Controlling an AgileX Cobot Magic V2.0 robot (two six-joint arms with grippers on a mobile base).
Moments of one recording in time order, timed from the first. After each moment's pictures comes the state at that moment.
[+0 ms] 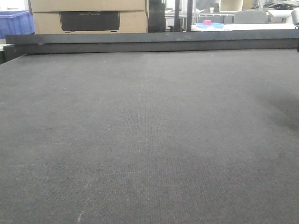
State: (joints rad) left arm -0.09 1.15 -1.14 0.06 1.00 -0.13; right arm 0.05 1.67 -1.26 0.08 1.20 -0.10
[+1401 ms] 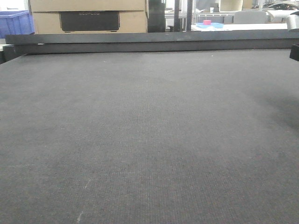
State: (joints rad) left arm -0.02 1.33 -1.14 0.06 1.21 -0.06; right arm 0.05 1.69 -1.26 0.09 1.15 -0.10
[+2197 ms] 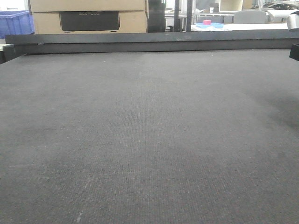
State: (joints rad) left arm -0.01 1.57 -1.14 0.06 1.14 0.08; right arm 0.05 1.69 -1.26 0.11 1.15 -0.10
